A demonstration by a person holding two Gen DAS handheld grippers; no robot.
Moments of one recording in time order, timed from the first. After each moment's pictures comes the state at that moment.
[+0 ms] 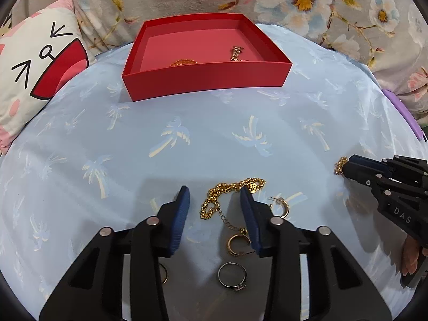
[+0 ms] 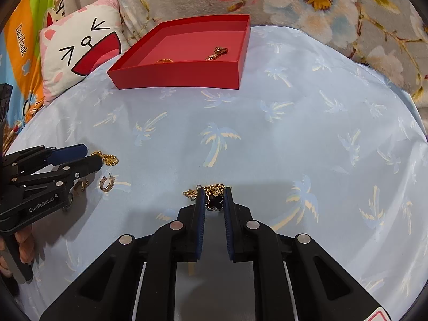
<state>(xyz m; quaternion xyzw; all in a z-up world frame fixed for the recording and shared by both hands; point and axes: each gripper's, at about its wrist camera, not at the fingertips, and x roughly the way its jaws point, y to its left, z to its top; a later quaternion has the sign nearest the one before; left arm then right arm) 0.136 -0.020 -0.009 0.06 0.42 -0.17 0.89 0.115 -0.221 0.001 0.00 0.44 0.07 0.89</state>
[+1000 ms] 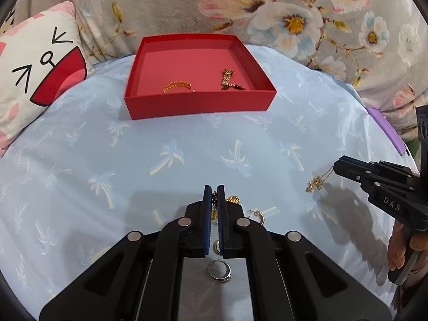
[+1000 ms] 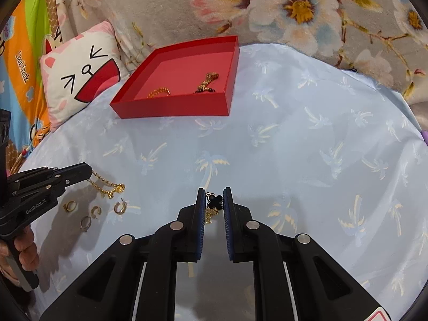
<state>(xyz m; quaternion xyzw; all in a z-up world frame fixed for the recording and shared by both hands) 0.128 -0.011 0.029 0.02 0.40 -0.20 0.90 0.112 -0.242 0.037 0.04 0.41 0.07 0.91</state>
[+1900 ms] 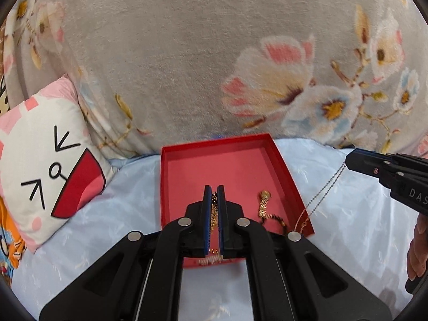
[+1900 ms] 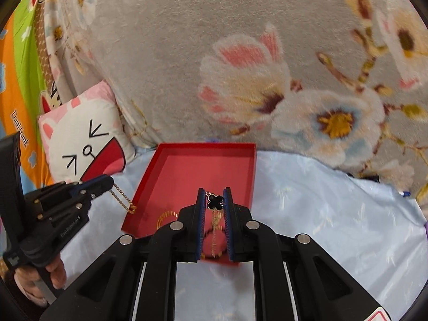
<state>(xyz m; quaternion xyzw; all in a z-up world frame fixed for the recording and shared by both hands) 0.285 -0.033 0.155 0.06 0.30 -0.15 0.94 0.284 -0.228 0.182 0.05 0.33 0.09 0.94</state>
